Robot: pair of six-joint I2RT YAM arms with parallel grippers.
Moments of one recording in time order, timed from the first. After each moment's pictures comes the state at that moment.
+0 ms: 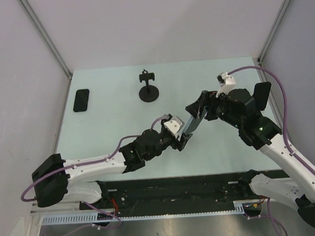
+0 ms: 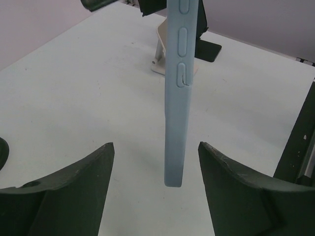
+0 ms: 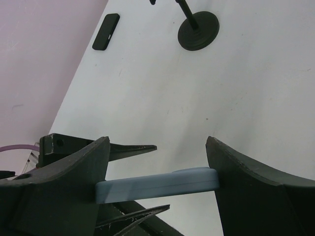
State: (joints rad) left arm -1.15 1.28 0.71 0.47 -0.21 0.02; right arm 0.59 0.93 1.05 -0.41 -0.04 0.53
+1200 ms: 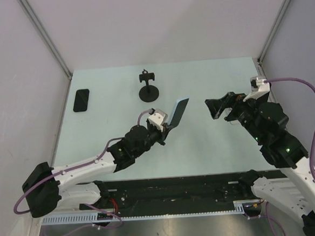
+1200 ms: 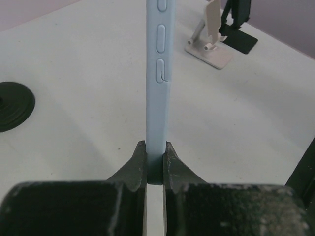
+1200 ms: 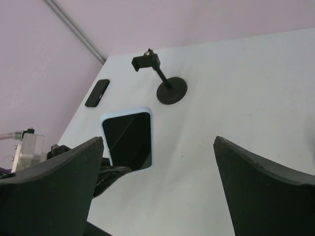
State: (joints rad) left arm -1.02 1.18 0.64 0.37 -0.20 -0.11; right arm 0.56 0.70 1.03 -0.40 0.13 0.47
